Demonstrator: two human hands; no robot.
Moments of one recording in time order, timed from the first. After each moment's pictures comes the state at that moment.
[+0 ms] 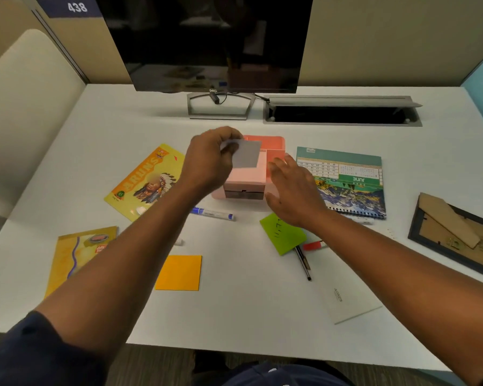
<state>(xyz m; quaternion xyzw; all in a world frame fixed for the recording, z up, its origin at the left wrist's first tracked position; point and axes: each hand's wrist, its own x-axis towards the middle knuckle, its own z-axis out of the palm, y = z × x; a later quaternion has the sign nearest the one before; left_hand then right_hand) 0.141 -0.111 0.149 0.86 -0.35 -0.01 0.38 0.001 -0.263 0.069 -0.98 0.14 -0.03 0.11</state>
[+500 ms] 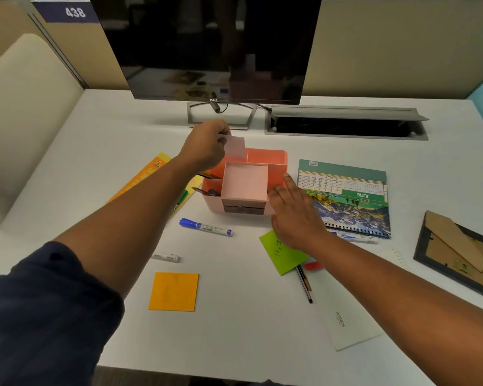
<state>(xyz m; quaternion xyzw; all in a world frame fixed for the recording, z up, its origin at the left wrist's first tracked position) 0.235 -0.156 0.125 0.90 -0.34 -0.07 0.26 0.006 -0.267 0.045 -0.99 0.13 0.02 0.08</state>
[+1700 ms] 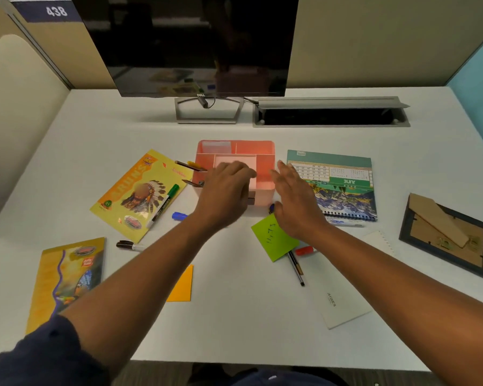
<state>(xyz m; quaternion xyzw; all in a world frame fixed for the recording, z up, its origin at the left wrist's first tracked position) 0.117 -0.129 0.080 0.83 -0.51 0.04 0.22 -0.019 -0.272 0.051 -0.96 0.19 -0.06 0.21</state>
